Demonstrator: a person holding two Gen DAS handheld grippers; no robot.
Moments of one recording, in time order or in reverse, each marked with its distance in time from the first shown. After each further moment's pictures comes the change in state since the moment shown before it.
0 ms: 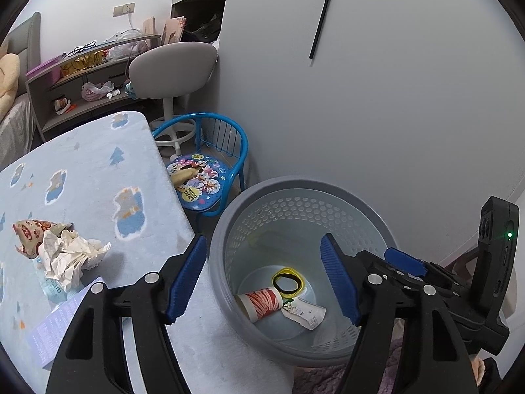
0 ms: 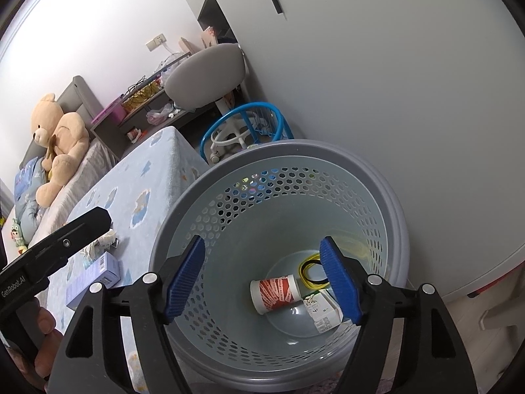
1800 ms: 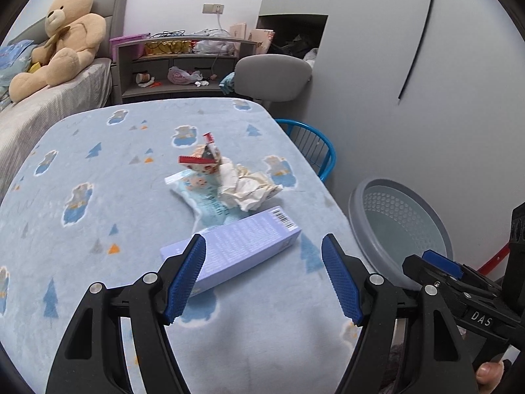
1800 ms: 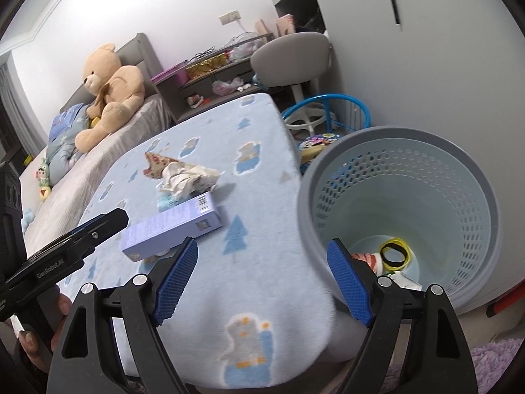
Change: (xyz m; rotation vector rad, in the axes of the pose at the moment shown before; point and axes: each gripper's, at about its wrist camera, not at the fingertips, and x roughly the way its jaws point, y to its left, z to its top) left arm -0.112 0.149 -0.097 -0.217 -0.095 0.184; right arm -0.012 0.154 -0.072 -0.223 0.034 0.144
